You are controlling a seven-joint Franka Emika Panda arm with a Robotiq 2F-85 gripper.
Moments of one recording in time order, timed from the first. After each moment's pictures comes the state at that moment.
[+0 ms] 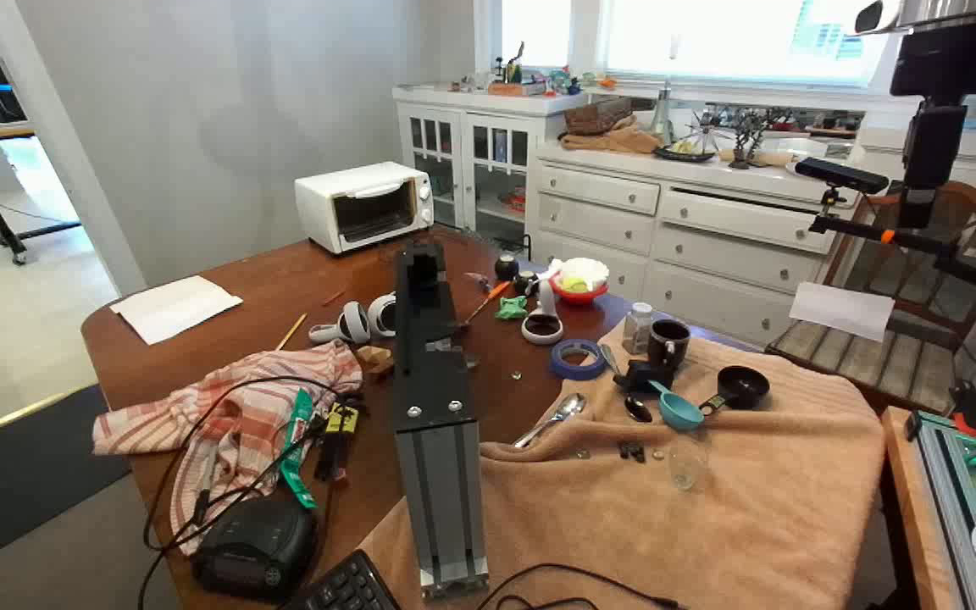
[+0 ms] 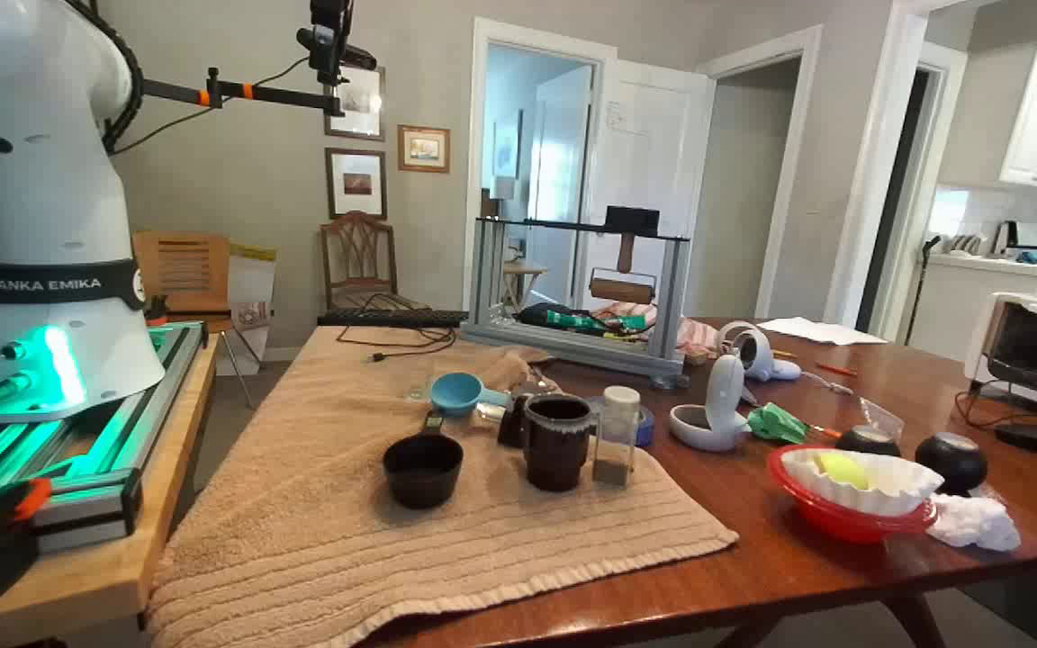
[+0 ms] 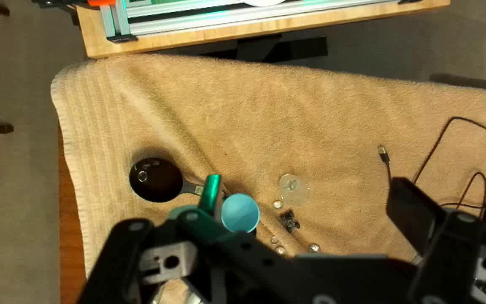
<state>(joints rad) -0.09 -0.84 -0.08 -2.57 -0.04 1.56 0.00</state>
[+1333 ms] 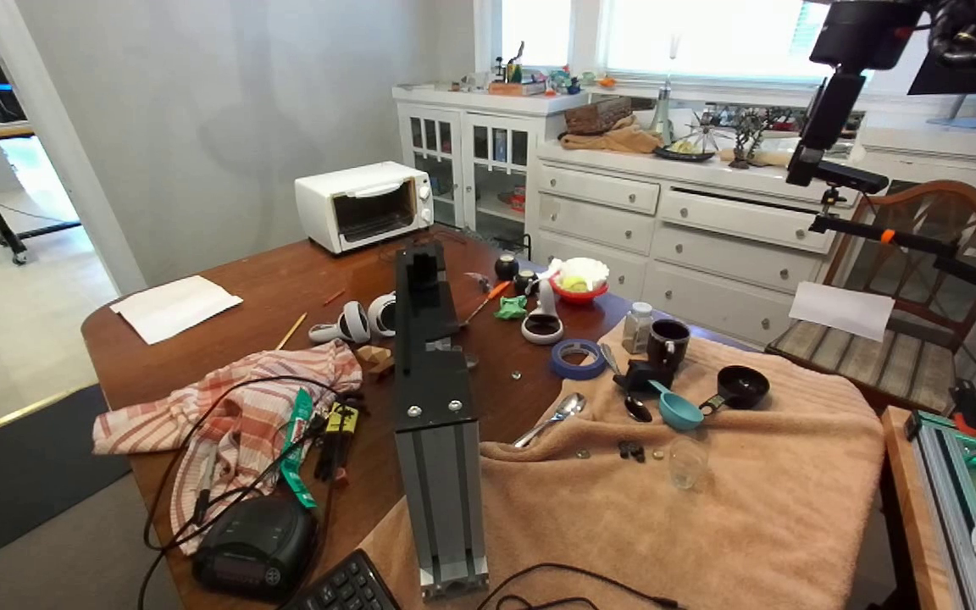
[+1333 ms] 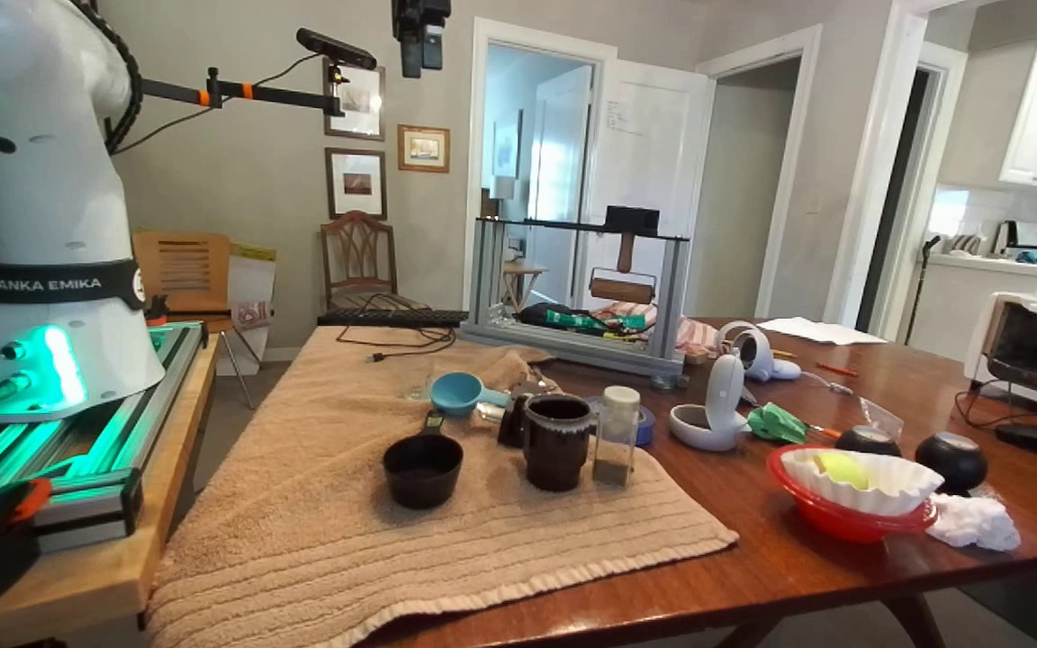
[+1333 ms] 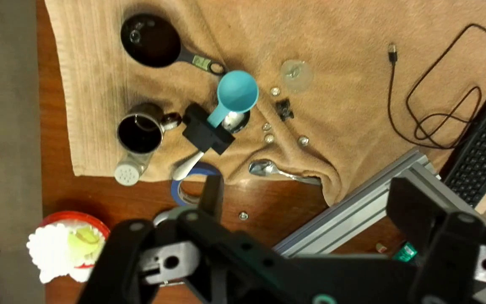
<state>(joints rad) -0.06 -0.70 -0.17 -2.49 -0.03 1.88 -0.20</state>
